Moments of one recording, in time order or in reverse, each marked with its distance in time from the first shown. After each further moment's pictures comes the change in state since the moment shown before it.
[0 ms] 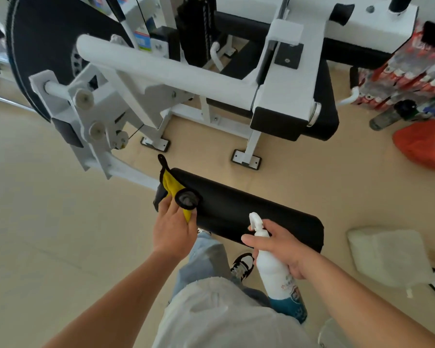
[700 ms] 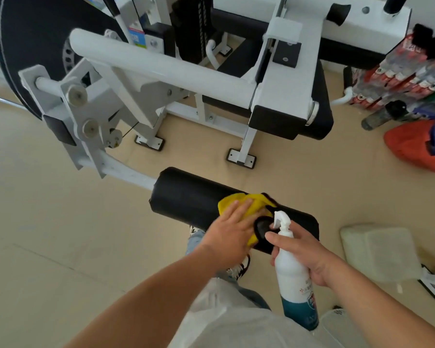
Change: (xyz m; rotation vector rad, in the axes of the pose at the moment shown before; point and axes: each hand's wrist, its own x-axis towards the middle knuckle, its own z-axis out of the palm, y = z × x) left_hand -0.001 0.080 0.057 0.406 -0.344 0.729; right_hand -0.022 0.018 -0.033 0.153 0.126 -0.031
